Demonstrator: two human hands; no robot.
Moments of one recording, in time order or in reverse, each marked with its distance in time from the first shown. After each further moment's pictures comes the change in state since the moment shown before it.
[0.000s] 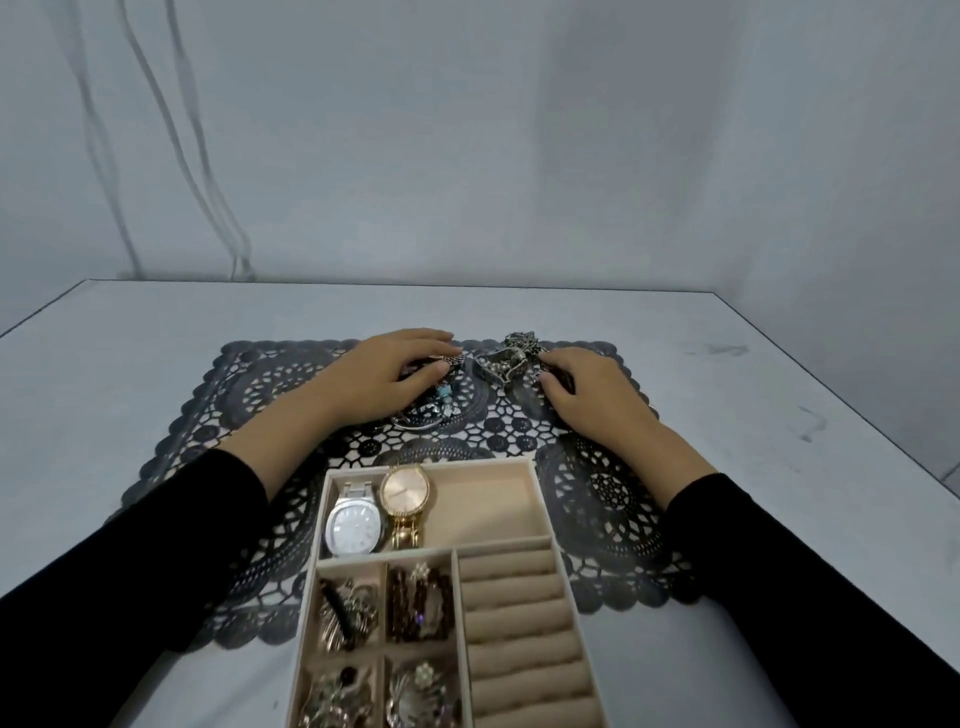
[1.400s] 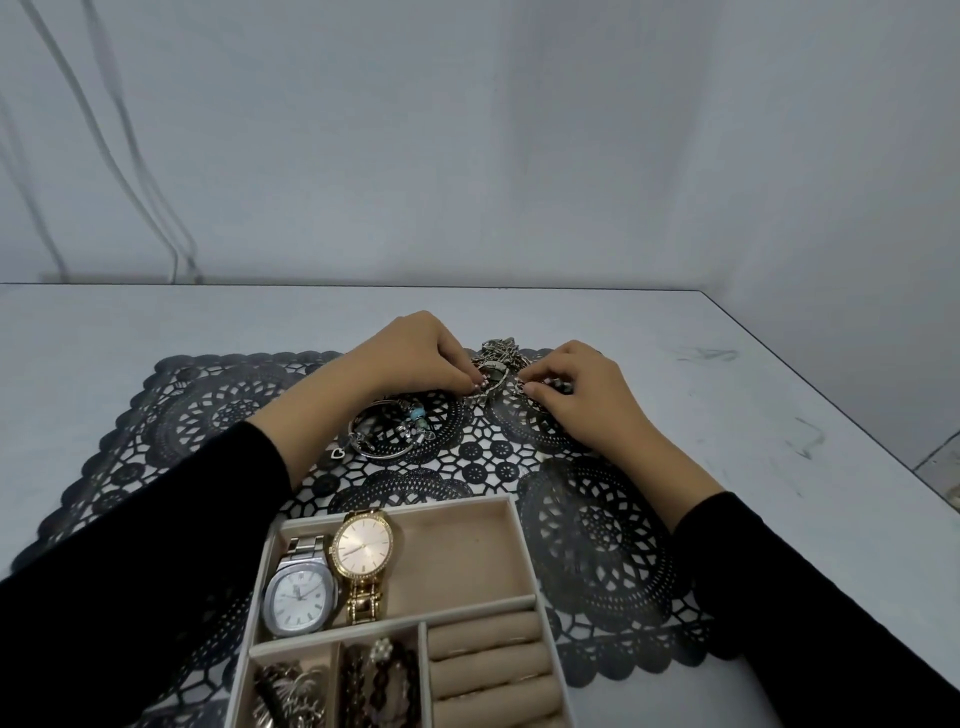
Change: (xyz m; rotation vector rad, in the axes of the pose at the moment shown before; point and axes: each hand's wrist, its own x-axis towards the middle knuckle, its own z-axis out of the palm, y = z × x) left_hand 0.068 0.036 0.006 -0.265 -0.111 -0.254; right_hand 0.016 0.016 0.001 0.226 0.078 0.063
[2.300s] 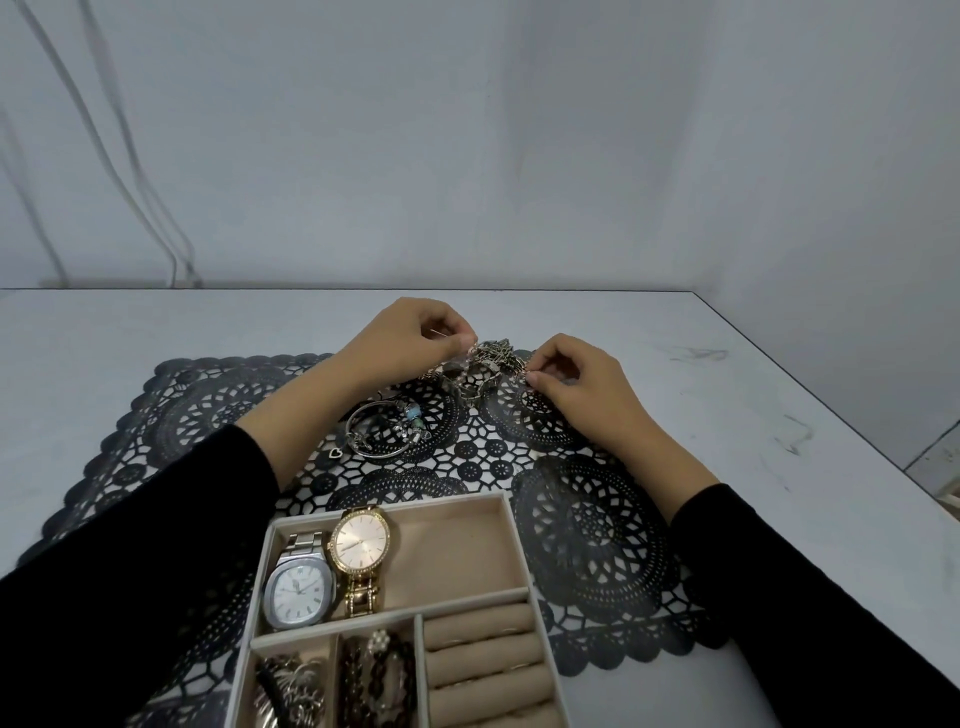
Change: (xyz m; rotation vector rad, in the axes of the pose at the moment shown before) left_hand -0.007 0.004 -0.004 -0.246 0.148 0.061; right_hand -0.001 0.003 -0.006 0.230 0.044 0.012
